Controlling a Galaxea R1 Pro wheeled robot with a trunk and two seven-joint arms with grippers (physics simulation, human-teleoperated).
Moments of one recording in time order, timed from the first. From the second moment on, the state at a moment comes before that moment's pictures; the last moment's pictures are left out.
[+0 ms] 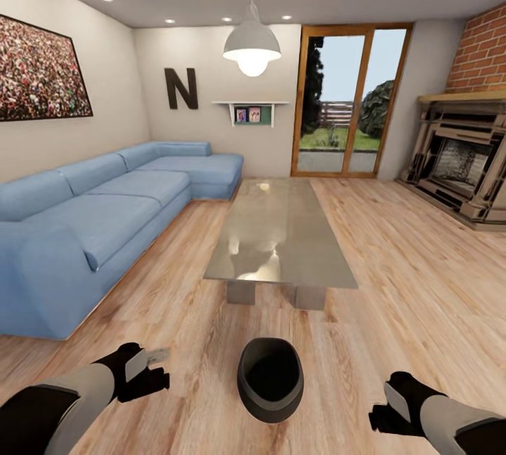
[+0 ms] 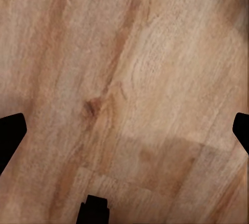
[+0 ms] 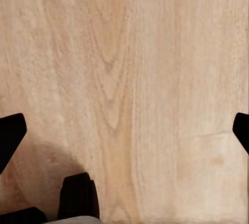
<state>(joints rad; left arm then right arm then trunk) -0.87 0.09 -0.20 0.03 0.46 0.55 0.11 -0.75 -0.18 0.31 -0.01 -0.36 0.57 -0.06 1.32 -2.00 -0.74</state>
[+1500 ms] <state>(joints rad) -0.73 0.06 -0.19 0.04 0.48 0.29 0.10 -0.48 -0.11 0.32 0.04 -0.35 0.38 -0.06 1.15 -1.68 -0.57</state>
